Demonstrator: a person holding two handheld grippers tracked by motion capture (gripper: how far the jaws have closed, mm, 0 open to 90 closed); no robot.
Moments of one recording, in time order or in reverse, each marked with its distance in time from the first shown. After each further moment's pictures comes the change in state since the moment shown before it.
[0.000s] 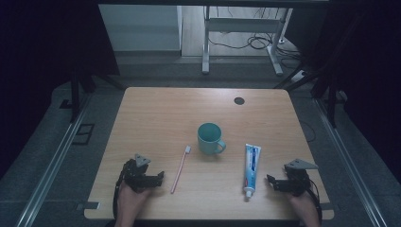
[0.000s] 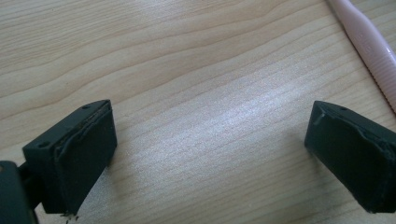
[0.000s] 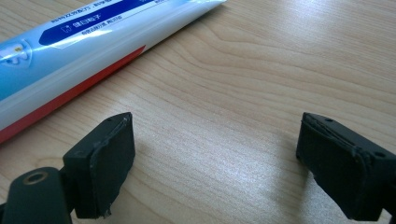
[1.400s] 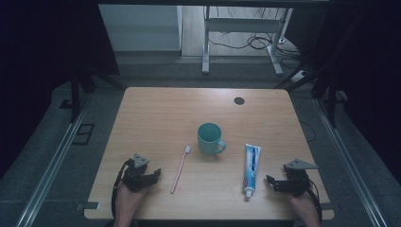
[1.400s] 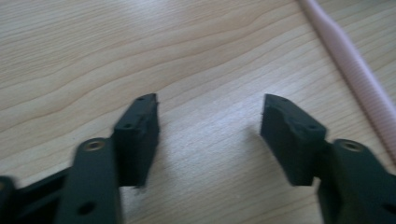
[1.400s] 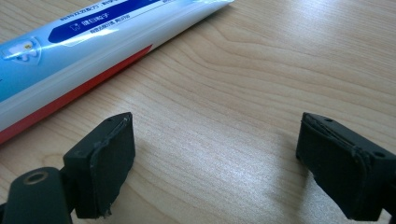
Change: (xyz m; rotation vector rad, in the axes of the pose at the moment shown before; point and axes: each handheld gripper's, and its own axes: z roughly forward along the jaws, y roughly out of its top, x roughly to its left) left arm 0.000 0.002 -0.011 -0.022 -0.036 0.026; right arm 0.001 0.000 0.000 0.001 0.017 -0.011
